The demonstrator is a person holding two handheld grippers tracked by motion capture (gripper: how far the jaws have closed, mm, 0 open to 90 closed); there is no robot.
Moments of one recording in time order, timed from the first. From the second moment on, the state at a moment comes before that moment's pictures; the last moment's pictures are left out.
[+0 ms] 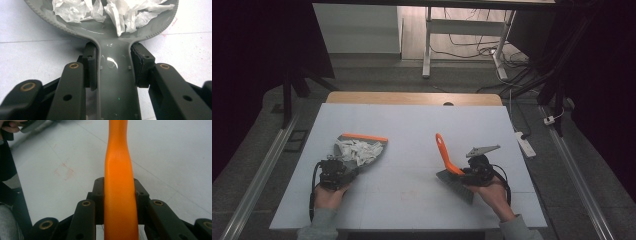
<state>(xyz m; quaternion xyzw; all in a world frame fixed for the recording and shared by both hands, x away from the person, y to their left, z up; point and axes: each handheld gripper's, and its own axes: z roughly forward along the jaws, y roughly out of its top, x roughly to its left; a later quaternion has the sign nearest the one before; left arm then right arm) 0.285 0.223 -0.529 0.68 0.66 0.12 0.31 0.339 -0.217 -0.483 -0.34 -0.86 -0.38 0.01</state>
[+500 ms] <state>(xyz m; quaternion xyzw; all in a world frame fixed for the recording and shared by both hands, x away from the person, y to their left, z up) 0.284 0.219 -0.530 0.68 0.66 0.12 0.31 0.359 -0.229 -0.495 -0.38 -0.85 -0.38 0.03</state>
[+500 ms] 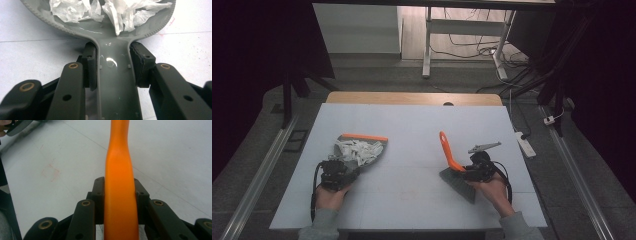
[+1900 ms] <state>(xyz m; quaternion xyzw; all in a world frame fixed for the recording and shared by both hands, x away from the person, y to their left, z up) 0.278 0.219 -0.525 0.69 0.64 0.13 0.32 0.371 -0.246 -0.500 -0.40 -0.84 -0.35 -0.09</state>
